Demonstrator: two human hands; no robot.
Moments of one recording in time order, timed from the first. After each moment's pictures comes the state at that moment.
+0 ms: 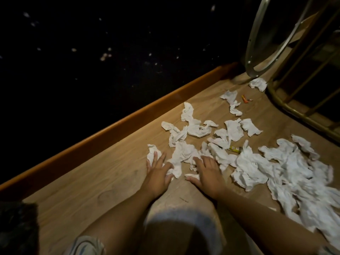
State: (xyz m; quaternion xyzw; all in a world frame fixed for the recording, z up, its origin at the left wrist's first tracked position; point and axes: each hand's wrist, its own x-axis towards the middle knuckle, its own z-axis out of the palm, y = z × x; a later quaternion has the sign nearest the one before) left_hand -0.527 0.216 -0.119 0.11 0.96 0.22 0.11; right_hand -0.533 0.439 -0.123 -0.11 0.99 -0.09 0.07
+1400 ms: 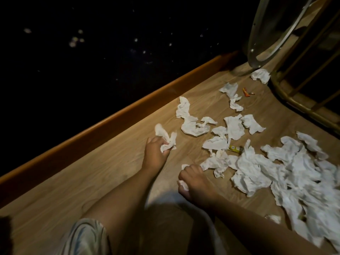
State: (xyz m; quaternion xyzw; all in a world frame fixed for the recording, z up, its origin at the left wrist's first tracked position) left_hand -0.619 0.242 -0.132 -0.01 0.93 0.38 -0.03; right_hand -0.531 0.419 -0.129 -0.25 0.95 -0.20 0.02
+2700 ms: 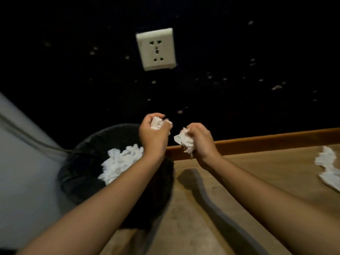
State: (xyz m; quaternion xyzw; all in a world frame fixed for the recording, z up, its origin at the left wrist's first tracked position) left_hand -0.378 -0.036 0.147 -0.33 0.65 0.55 -0.40; right_hand -0.454 0.057 0.111 -0.18 0.60 -0.74 0.25
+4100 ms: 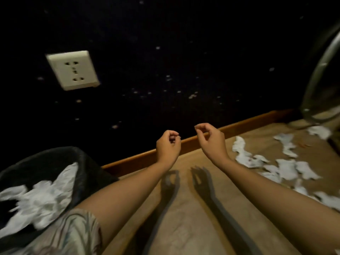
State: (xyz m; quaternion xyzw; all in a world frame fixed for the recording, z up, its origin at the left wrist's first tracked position) left_hand -0.500 0.108 0.084 -0.19 0.83 0.47 -0.24; right_hand -0.549 0.249 0.095 -0.21 0.82 -0.51 -0.14
